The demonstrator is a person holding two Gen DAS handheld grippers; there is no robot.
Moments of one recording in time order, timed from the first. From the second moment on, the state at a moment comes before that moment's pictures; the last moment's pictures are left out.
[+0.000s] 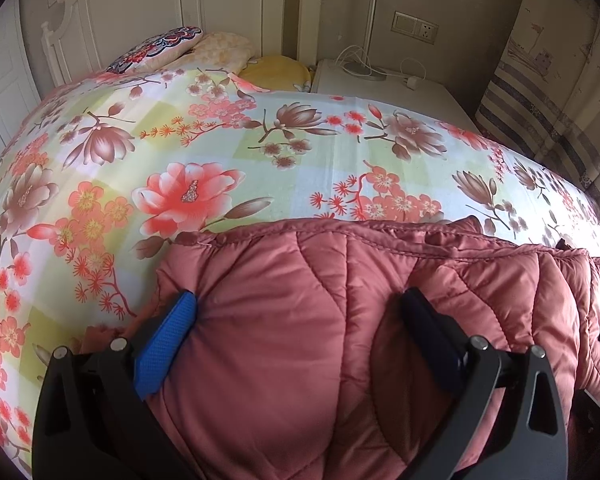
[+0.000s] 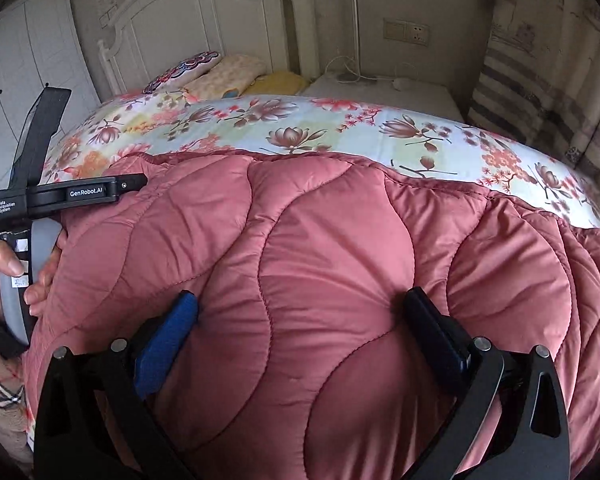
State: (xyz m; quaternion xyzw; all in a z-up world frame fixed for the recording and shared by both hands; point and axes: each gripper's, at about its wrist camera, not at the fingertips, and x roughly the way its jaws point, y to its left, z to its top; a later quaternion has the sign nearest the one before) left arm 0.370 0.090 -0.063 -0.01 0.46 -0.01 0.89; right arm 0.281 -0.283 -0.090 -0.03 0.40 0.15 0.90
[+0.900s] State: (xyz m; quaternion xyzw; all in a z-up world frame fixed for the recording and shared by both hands) left arm 0.370 0.087 -0.062 -0.01 0.46 -0.01 0.89; right arm 0.062 -0.423 -0.121 0.26 0.39 0.17 0.86
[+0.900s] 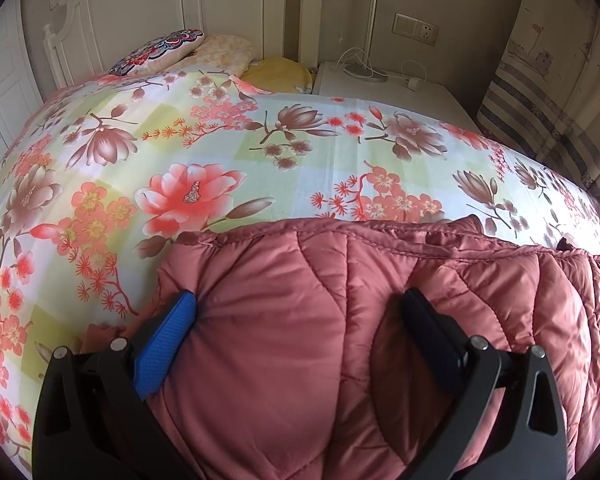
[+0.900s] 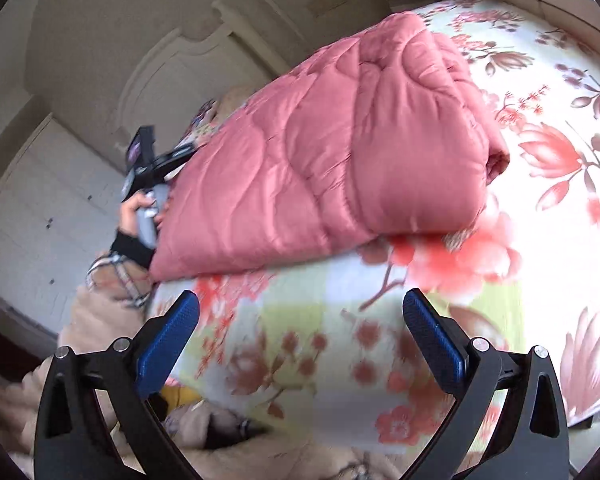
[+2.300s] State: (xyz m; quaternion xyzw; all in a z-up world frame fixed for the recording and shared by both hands) left arm 0.191 -0.065 -0.023 0.16 0.35 -0.08 0.92; right arm 0.050 -0.449 -0.055 0.31 0.15 0.10 0.93
